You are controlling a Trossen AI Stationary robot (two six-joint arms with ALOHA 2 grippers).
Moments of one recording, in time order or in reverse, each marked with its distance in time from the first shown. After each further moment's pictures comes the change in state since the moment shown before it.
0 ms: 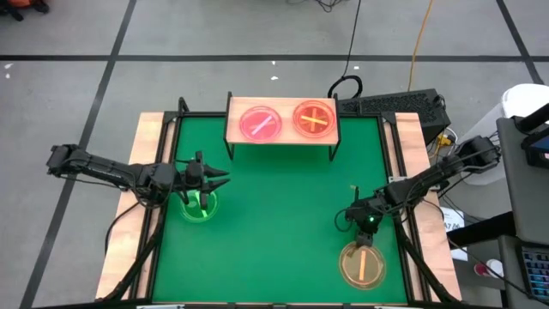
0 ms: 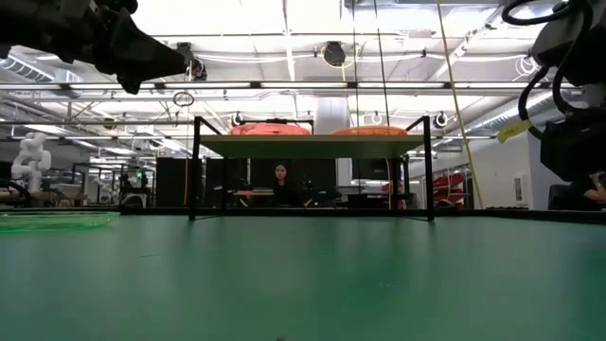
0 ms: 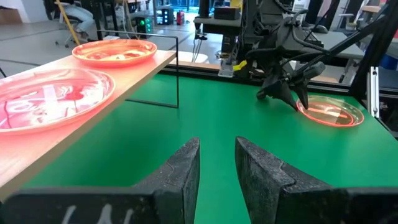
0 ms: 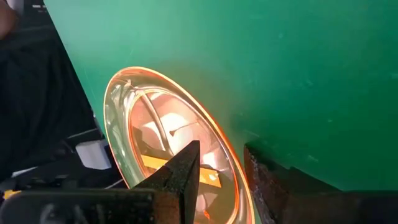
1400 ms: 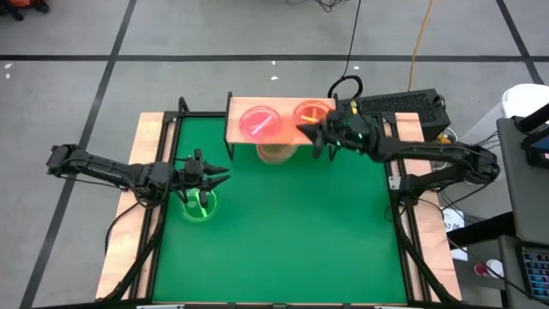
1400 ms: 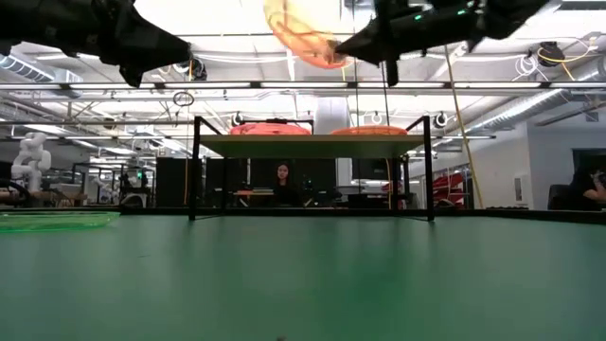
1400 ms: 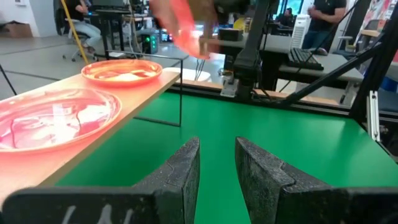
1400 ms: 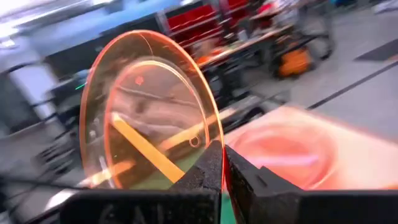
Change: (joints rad) left arm 0.000 0.000 0.001 0.081 -0.024 0.008; right arm -0.717 0.081 0.535 0.488 0.522 -0.722
